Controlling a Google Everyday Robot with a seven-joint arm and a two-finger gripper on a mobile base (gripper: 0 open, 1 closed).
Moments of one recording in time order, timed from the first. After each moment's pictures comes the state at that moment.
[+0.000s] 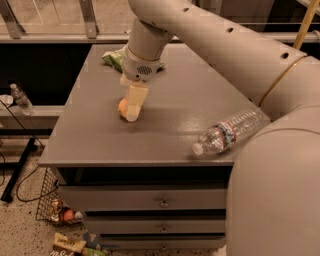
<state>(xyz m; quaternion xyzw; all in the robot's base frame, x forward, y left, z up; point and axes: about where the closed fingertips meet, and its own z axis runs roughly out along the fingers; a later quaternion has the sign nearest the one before) 0.615 0.080 0.857 -0.77 0.61 0.10 0.16</state>
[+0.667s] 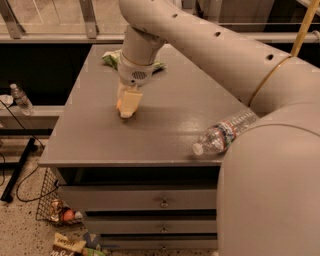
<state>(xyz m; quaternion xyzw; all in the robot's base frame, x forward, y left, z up) 0.613 0.090 0.840 -0.79 0.60 0.10 0.13</state>
